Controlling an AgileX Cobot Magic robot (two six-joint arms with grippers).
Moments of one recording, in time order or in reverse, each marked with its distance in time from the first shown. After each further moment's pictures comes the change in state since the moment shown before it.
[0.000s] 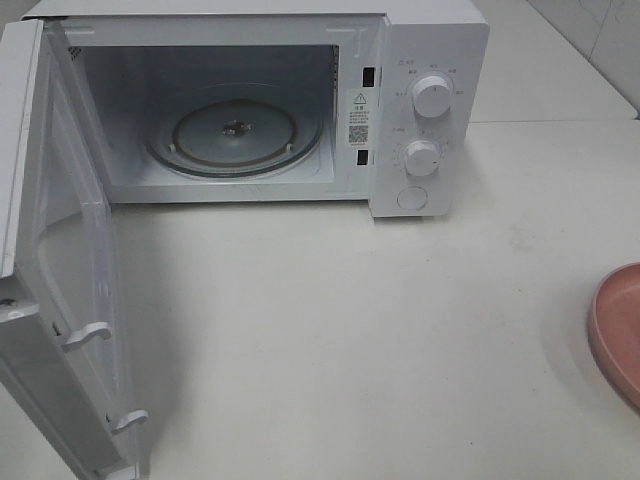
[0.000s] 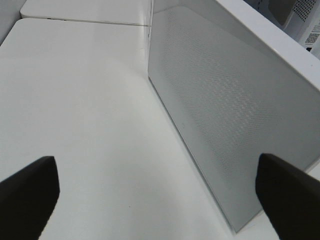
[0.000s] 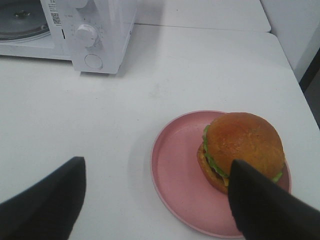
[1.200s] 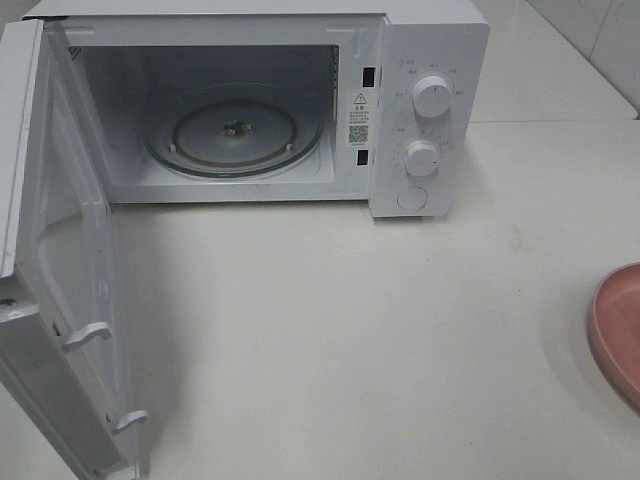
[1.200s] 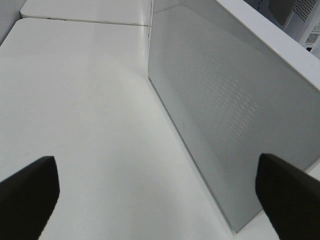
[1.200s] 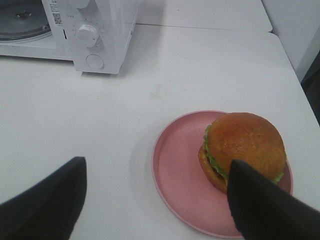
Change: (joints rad) left arm 0.000 0.000 0.000 0.000 0.000 0.000; right arm 0.000 0.000 0.000 0.003 0.000 0.000
